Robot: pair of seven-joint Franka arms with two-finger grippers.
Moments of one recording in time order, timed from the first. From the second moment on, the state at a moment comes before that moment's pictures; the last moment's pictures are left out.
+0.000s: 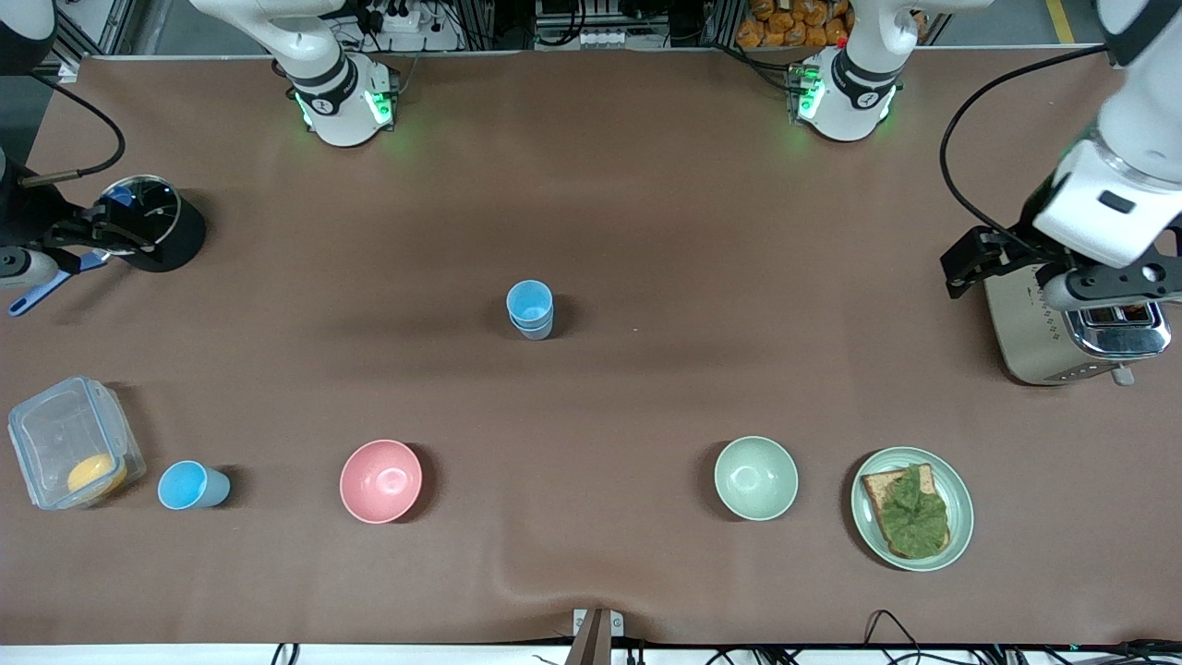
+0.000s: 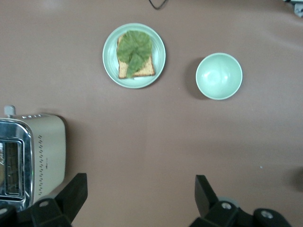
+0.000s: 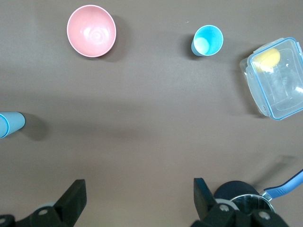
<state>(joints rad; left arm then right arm) -0.16 0.14 -0.03 -1.40 0.05 1.59 -0.26 0.04 0.03 -0.05 -1.56 0.00 1.55 -0.15</state>
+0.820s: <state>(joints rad) -0.07 -0.02 -0.03 -1.60 0.00 1.62 -0.10 0.04 0.03 -0.05 -1.56 0.00 1.55 -0.15</state>
